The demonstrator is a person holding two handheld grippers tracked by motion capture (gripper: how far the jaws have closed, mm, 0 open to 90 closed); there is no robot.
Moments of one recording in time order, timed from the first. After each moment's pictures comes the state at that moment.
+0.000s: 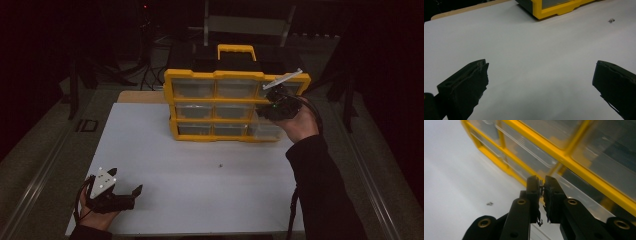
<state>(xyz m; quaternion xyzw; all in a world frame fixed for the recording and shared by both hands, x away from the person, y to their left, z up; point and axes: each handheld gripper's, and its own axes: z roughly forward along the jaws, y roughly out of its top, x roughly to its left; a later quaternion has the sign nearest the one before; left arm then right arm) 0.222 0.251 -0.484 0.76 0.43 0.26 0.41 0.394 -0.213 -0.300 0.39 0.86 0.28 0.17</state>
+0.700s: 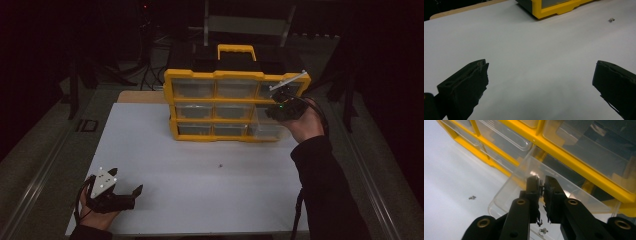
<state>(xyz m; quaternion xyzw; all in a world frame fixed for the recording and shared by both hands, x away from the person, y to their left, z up) 0.223 0.250 -0.485 0.76 0.43 0.26 0.41 0.400 -0.231 -0.307 0.42 0.85 0.25 0.19</state>
